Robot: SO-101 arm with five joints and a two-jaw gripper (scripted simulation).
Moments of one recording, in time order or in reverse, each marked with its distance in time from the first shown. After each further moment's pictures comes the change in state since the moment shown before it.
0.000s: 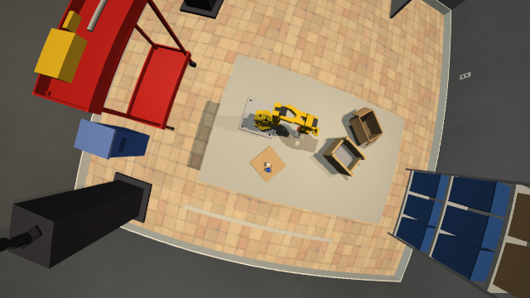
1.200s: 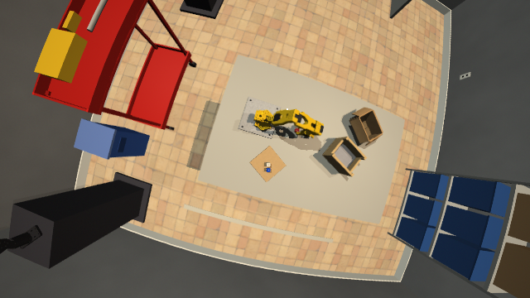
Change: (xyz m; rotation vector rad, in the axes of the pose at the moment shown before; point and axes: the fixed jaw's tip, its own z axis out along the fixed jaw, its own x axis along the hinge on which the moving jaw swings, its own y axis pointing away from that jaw) arm -0.003 0.000 0.047 0.013 0.353 -0.007
